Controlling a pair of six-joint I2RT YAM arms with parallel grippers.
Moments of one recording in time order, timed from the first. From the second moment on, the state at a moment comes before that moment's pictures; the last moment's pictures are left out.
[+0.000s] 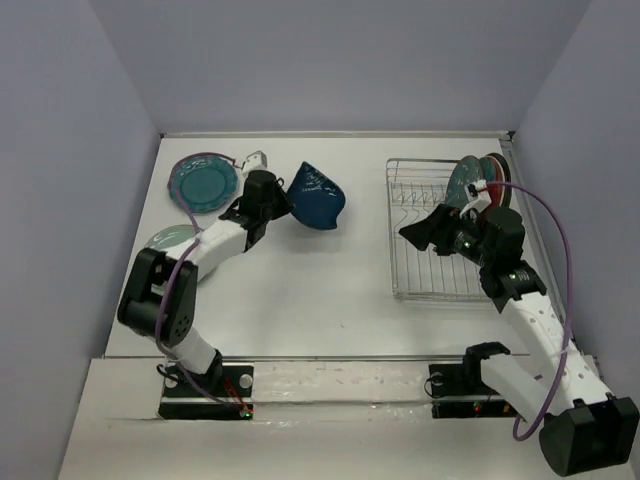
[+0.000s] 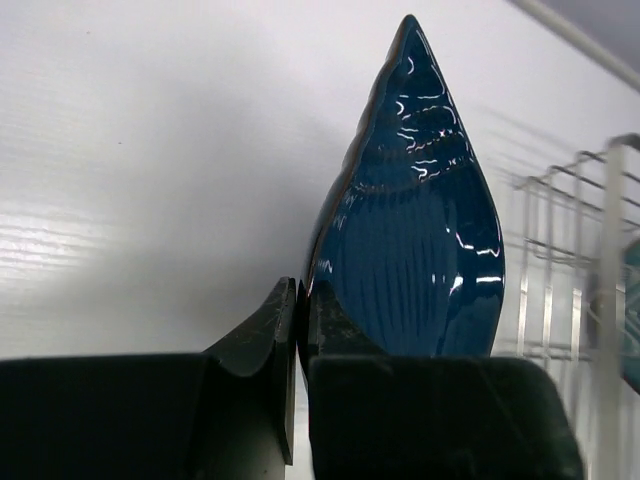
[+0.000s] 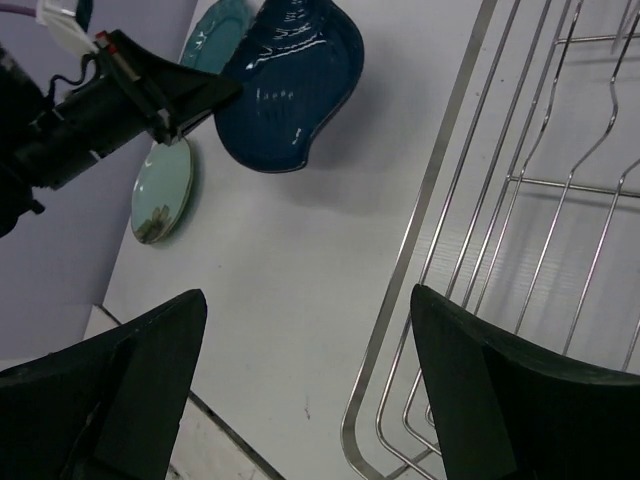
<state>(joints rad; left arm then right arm) -0.41 1.66 1.01 0.12 -0.14 -0.70 0.16 0.82 0.67 -0.15 -0.50 0.58</state>
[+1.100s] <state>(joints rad) -0.52 0.81 0.43 0.30 0.13 -0.82 0.64 1.26 0.82 0.17 -0.32 0.75</state>
